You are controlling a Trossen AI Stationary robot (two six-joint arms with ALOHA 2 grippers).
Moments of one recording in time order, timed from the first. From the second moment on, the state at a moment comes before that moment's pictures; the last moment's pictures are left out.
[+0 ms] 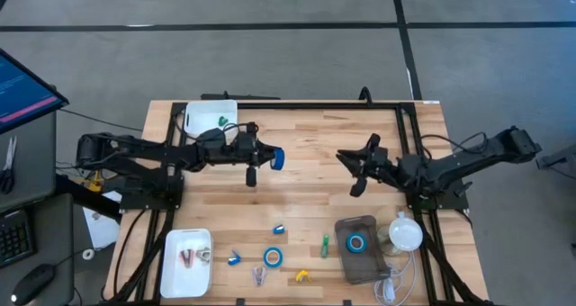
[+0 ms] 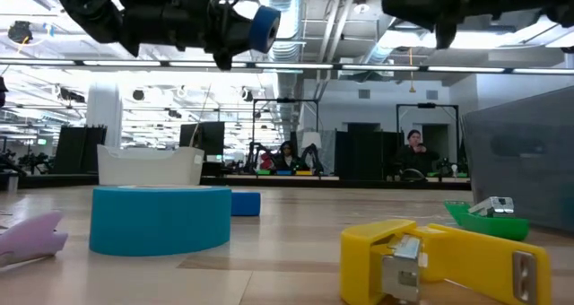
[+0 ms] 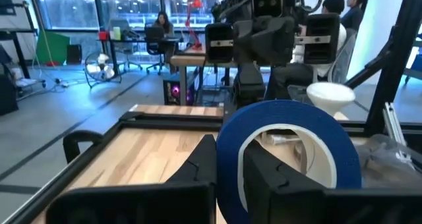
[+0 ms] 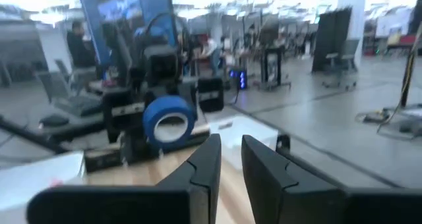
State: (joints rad) left arm 0.19 1.32 0.54 0.79 0.10 0.00; right arm 0.23 0.94 0.38 0.68 0.62 0.03
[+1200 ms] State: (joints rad) left arm 0.21 1.32 0.55 0.79 0.13 -0.01; right arm 0.16 1.03 0.38 0.67 0.51 -0.12
